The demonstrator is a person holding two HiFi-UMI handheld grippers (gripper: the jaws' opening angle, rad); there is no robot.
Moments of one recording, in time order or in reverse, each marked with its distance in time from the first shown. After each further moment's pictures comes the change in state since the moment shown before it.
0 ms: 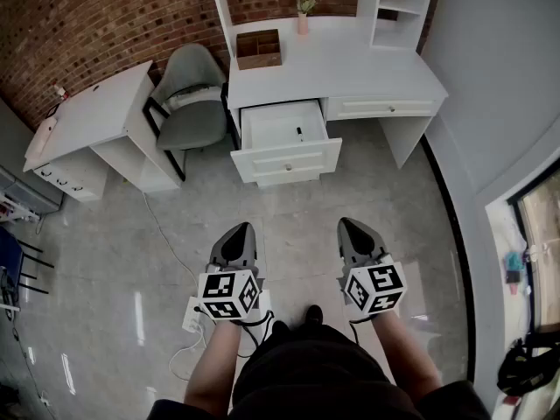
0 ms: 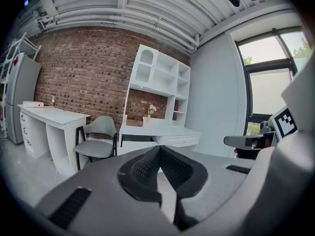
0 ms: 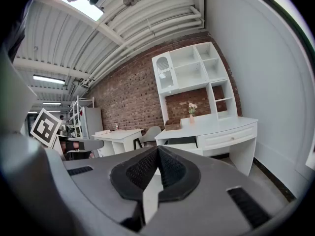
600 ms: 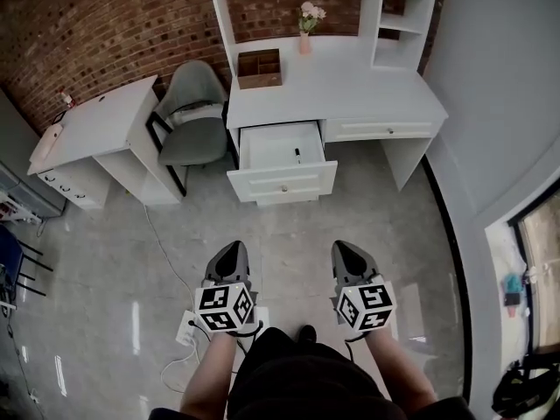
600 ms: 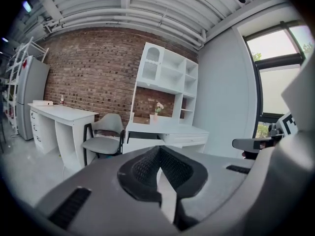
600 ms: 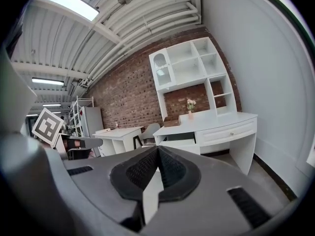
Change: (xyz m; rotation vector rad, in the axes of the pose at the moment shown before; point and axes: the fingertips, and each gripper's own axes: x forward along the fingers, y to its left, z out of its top) left arm 0.018 0.001 -0.013 -0.027 0.019 0.104; right arm 0.006 -0.029 -0.017 0.022 0.033 0.012
